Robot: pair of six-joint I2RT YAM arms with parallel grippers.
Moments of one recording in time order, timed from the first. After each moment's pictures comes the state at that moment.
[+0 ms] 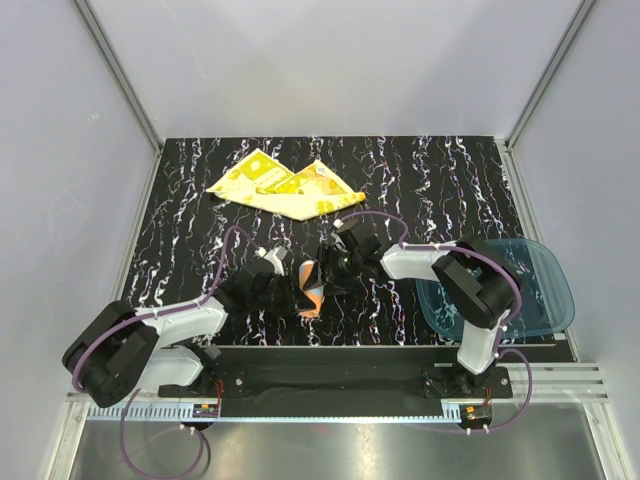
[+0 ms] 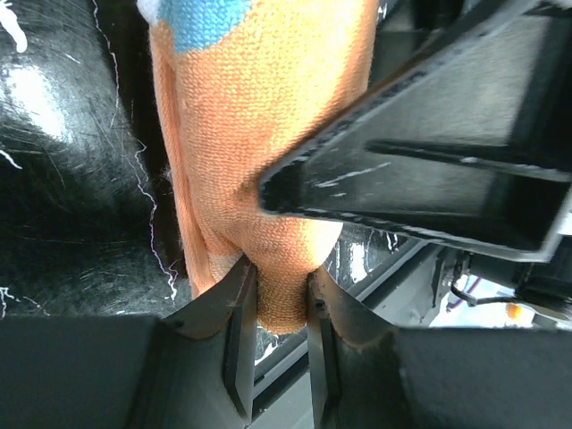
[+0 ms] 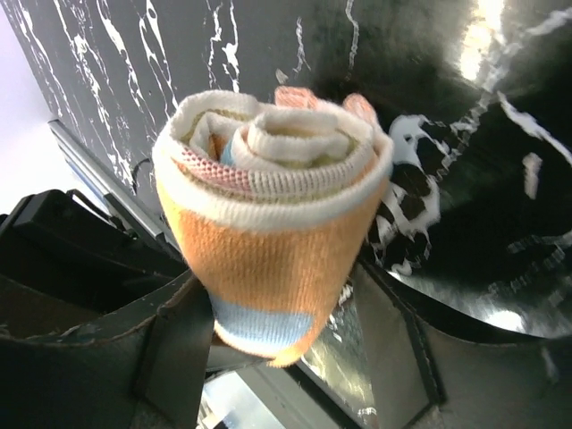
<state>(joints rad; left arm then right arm) -0.70 1.23 0.35 0.18 0.29 -0.94 0.74 1.82 0.94 0.02 -0.47 0.89</state>
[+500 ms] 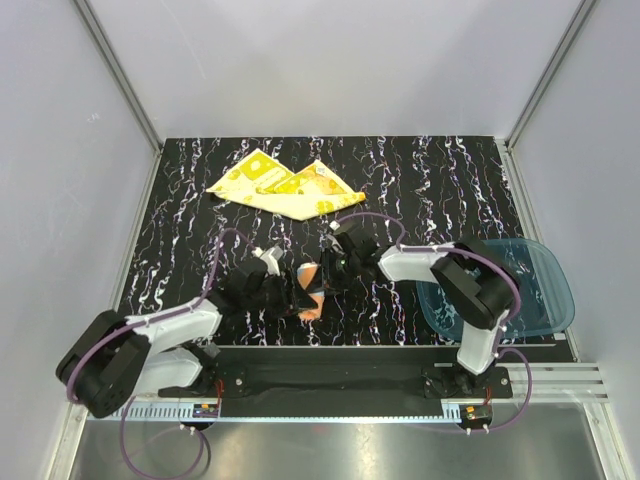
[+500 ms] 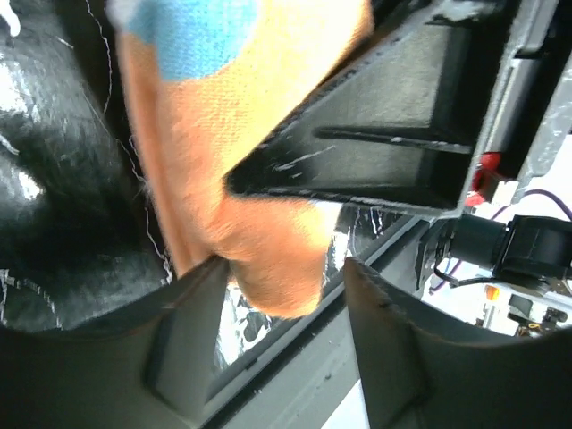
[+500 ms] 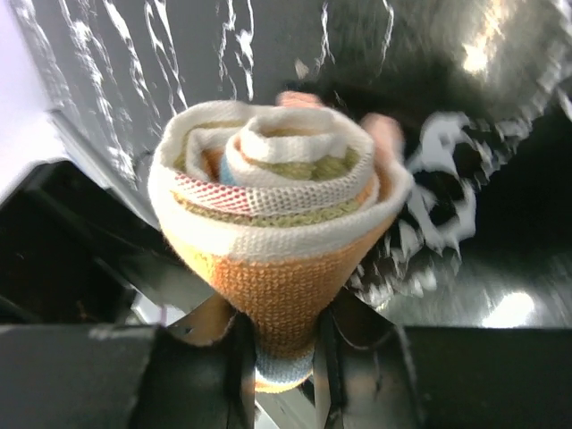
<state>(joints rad) -0.64 1.19 0.32 0.19 0.38 -0.93 0.77 1.86 0.93 0.10 -0.48 0.92</state>
